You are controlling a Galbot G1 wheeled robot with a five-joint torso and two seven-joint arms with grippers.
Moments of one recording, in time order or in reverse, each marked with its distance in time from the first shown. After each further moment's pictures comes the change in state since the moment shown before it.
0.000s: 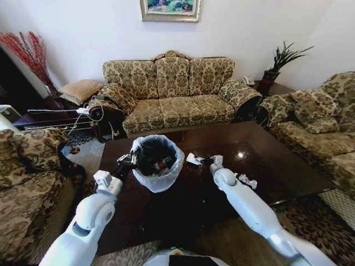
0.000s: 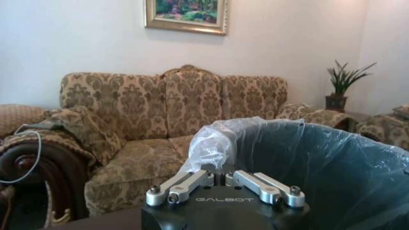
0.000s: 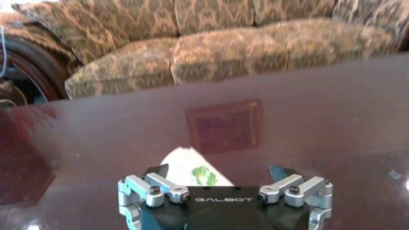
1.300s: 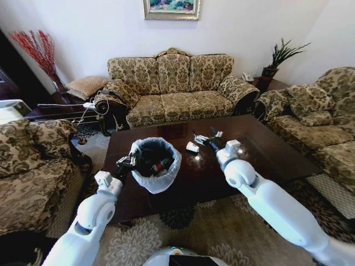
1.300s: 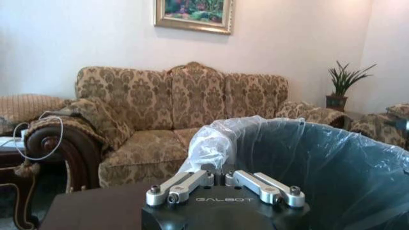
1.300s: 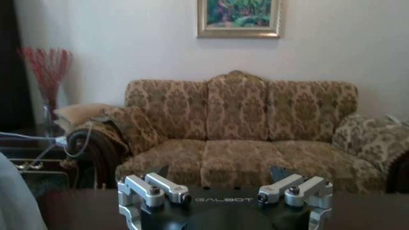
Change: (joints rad) left arm -0.006 -0.048 0.008 0.017 0.019 0.006 0.009; right arm -0.054 -0.300 0.008 0.660 0.051 0.045 0.244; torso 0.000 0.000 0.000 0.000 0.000
